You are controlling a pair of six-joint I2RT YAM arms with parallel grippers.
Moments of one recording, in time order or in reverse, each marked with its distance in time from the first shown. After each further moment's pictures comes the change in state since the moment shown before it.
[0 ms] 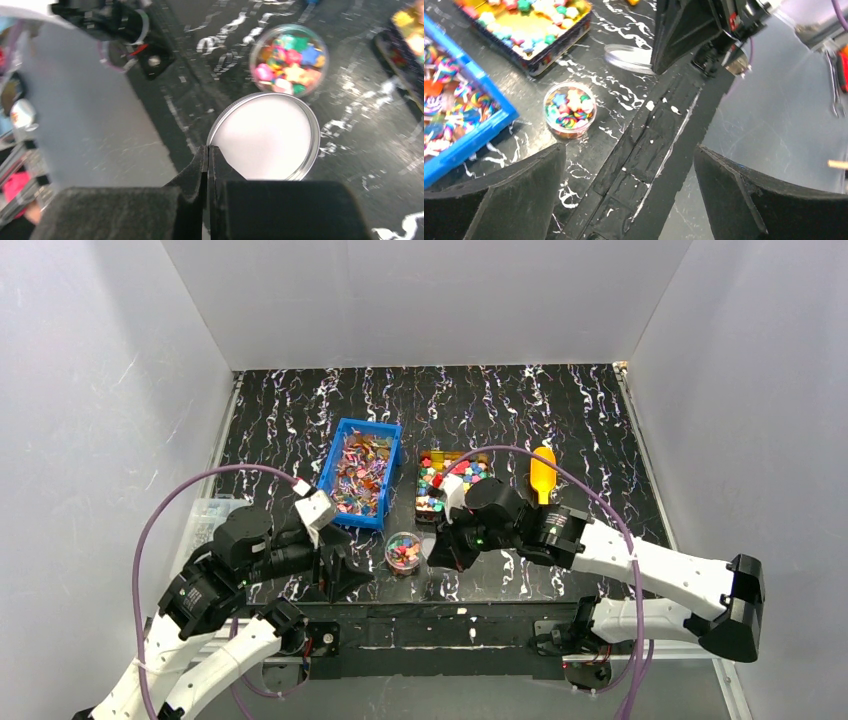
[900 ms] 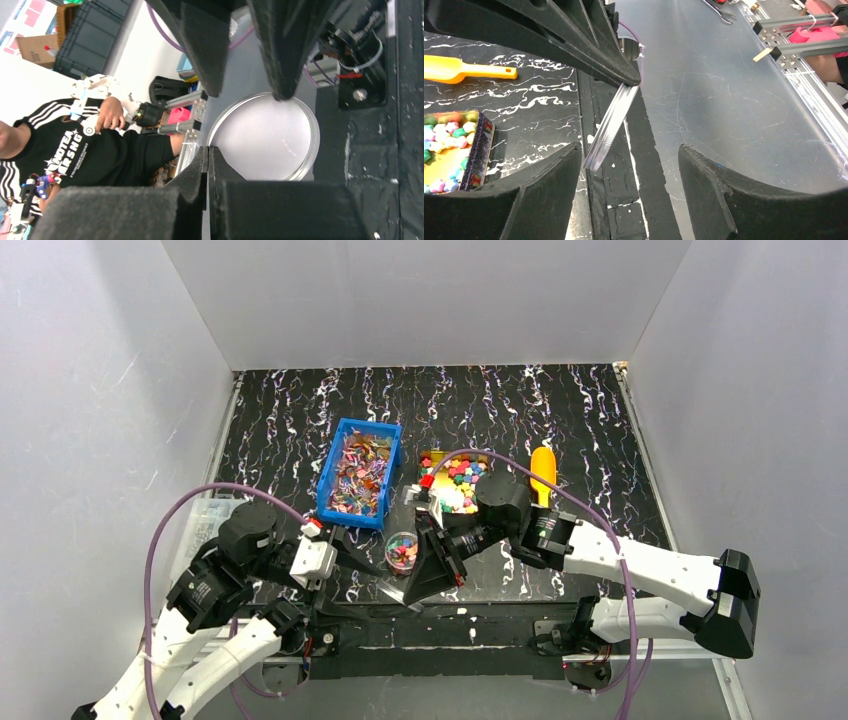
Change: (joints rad) left arm 0.000 0.019 -0.027 0.102 0.659 0.436; right arm 0.007 0.031 -0.035 0.529 -0.730 0.281
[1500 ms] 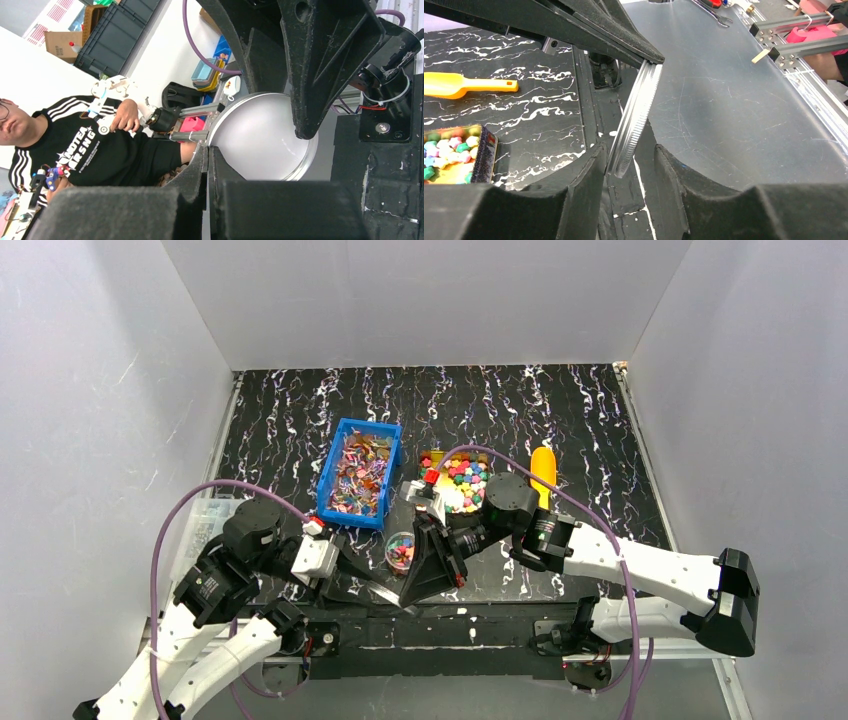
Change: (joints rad) left arm 0.000 0.021 -0.026 0.084 0.055 0.000; right arm 0.027 0.000 -0.002 0.227 -0.020 0.120
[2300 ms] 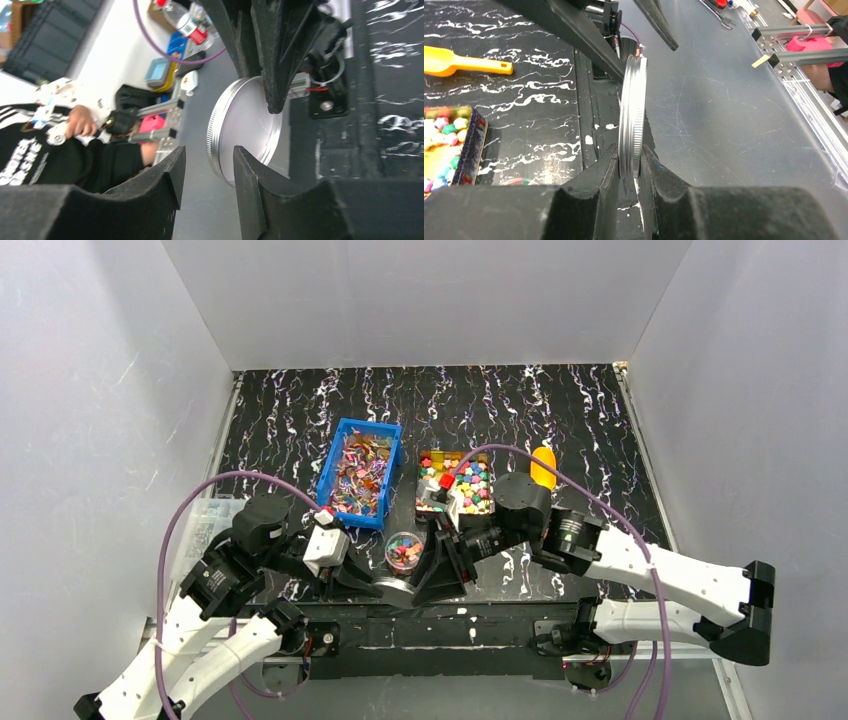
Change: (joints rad) left arm 0.000 0.040 -0.002 -0.004 -0.022 -0.030; right arm 0.006 -0.084 0.035 -0.292 0.122 -0.204
